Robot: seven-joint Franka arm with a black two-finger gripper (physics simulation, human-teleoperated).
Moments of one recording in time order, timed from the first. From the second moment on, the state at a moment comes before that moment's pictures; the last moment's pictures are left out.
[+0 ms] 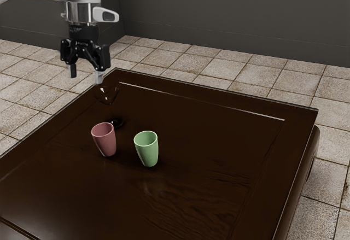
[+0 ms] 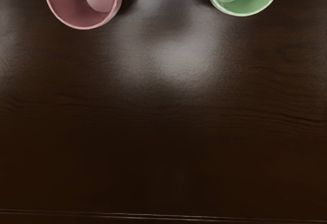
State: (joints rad) arm 0.00 0.15 0.03 -1.40 0.02 1.27 0.01
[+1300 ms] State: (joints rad) arm 0.06 0.44 0.03 -1.73 0.02 1.94 0.00
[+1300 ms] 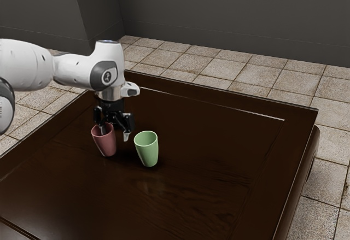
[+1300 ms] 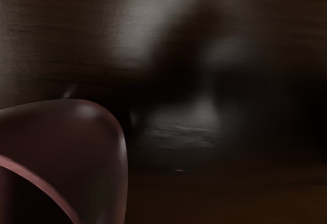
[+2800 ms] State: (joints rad) arm 0.03 0.35 -0.12 -1.51 0.14 1.78 -0.08
